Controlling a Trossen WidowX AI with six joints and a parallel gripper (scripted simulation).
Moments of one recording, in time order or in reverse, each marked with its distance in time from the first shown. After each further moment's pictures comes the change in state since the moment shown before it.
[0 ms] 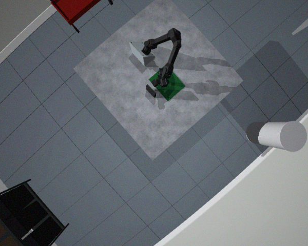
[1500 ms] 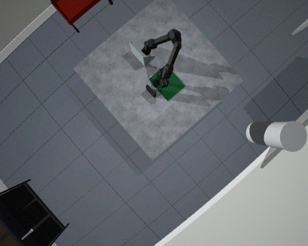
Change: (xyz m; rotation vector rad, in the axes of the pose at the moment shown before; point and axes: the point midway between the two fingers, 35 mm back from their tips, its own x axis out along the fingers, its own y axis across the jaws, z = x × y) arm 0.009 0.000 0.001 -0.001 -0.002 0.000
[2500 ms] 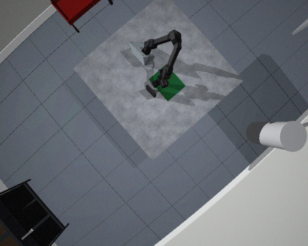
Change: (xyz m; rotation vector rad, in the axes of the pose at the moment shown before) arm 0.012 0.000 0.000 0.003 -0.002 0.002
